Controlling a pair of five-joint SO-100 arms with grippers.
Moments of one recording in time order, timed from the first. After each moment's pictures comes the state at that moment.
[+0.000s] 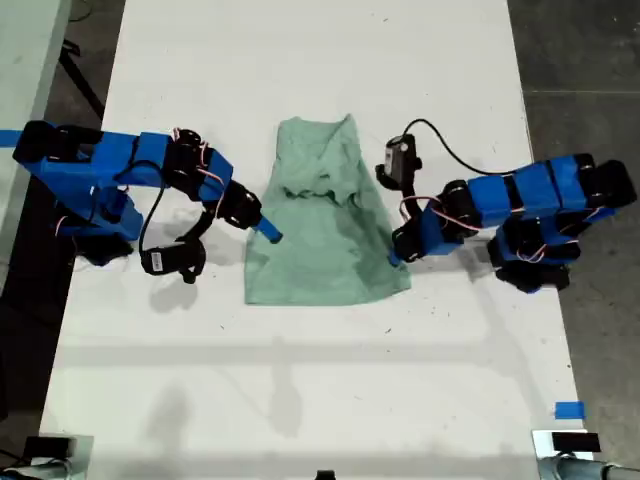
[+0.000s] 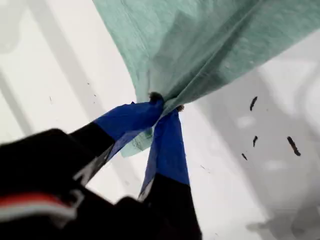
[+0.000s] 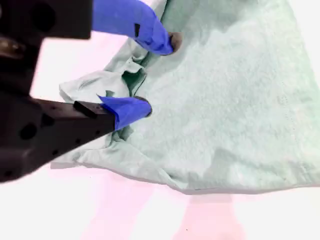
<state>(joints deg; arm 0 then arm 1) -2.3 95.8 93.0 71.8 33.3 -8.9 113.5 118.0 62.1 -22.1</state>
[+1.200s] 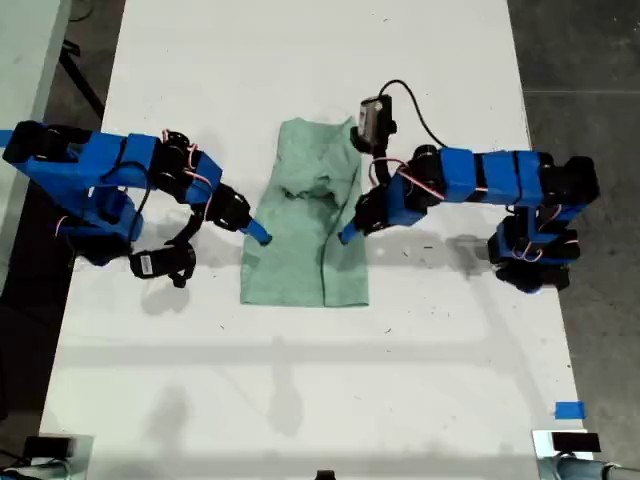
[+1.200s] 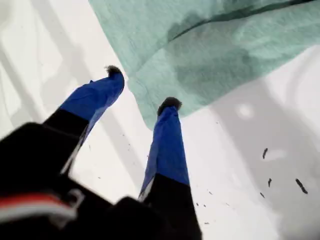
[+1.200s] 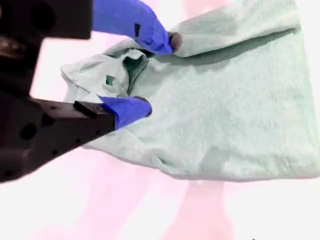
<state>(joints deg) -0.4 102.7 100.6 71.7 28.0 -1.1 94.7 82.7 76.0 -23.1</state>
